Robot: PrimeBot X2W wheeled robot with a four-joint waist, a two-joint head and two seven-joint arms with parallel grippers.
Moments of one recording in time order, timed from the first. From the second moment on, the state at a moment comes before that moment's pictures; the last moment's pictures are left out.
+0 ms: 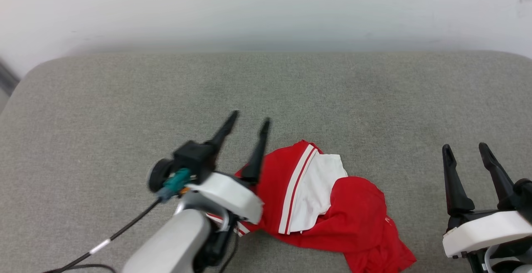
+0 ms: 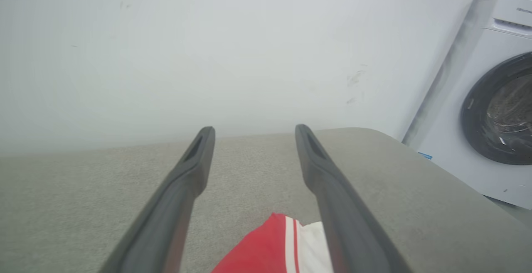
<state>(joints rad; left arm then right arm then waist) -0.45 0.28 -0.71 0.16 -0.65 0.20 -0.24 0.02 -0.05 -0.11 -0.19 0.13 0.13 0.05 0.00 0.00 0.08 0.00</state>
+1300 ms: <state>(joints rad) -0.32 0.40 -0.56 0.03 -0.63 0.25 -0.26 -0.29 -0.18 -0.09 0.11 0.36 0.13 0.88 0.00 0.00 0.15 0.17</state>
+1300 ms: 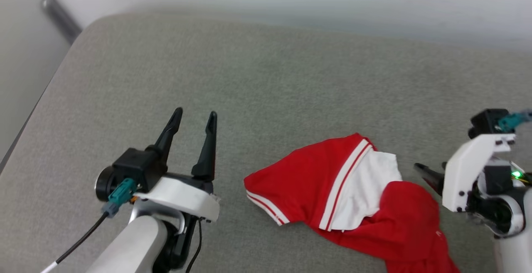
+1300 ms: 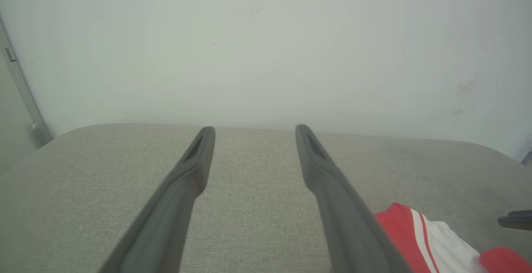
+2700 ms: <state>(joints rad) -0.29 0.32 -0.45 0.10 -0.55 0.17 -0.25 -0.25 -0.23 -0.24 0.00 0.37 0.13 0.87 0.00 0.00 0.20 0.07</state>
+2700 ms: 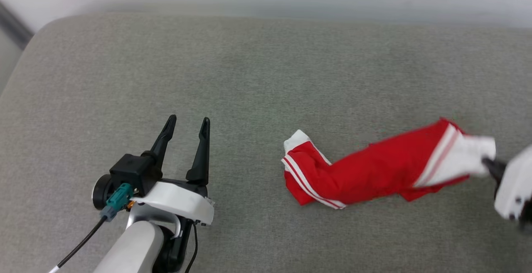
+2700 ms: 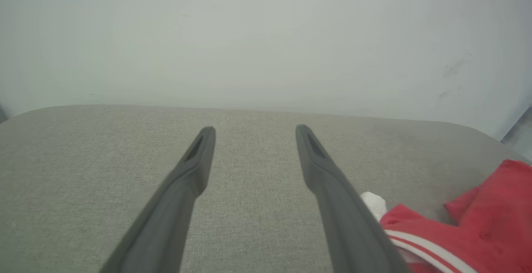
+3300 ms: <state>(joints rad) -0.20 0.36 -0.41 0.07 -0.59 0.22 -0.23 -0.06 -0.13 -0.33 0.13 0.29 0.13 0.42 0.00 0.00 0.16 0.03</state>
